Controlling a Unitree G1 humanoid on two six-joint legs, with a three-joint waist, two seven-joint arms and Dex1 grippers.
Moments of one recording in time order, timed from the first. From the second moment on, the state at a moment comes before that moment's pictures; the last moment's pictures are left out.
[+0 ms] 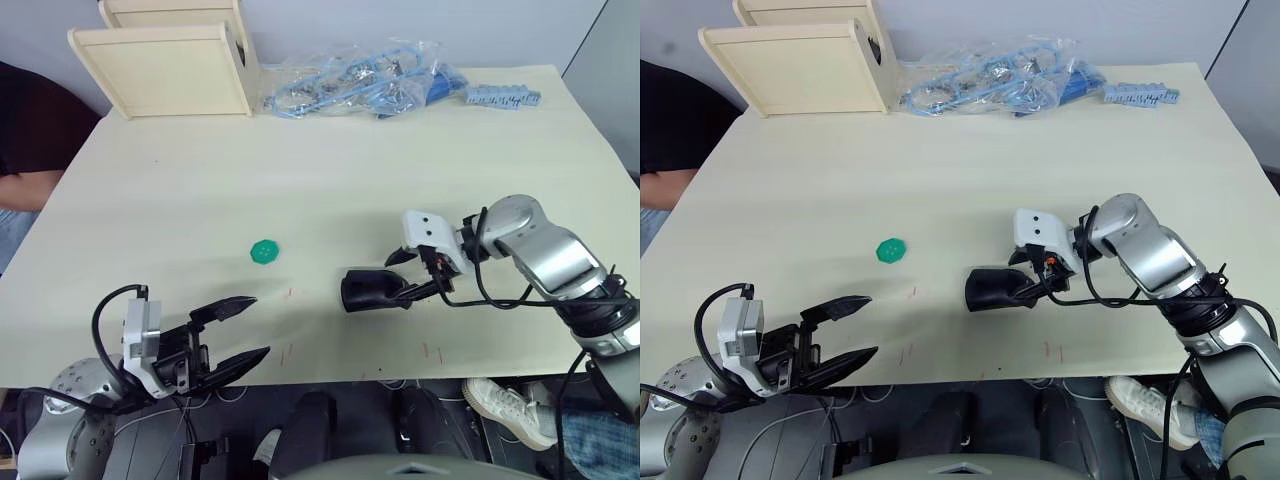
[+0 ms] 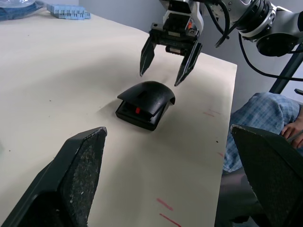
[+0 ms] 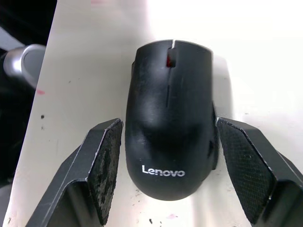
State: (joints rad) left arm 0.33 0.66 0.35 -0.27 -0.75 0.16 -1.32; right arm -0.75 -0.67 0.45 -0.15 0.19 0.69 1.31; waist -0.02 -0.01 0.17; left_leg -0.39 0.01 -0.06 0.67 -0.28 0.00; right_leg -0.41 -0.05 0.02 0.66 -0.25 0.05
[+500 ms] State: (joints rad) left arm 0.34 0.66 0.35 -0.27 -0.75 0.16 -1.32; right arm -0.64 -0.70 0.35 -0.25 0.30 0.74 1.26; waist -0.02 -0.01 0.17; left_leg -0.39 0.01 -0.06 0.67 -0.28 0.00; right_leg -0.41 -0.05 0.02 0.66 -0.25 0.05
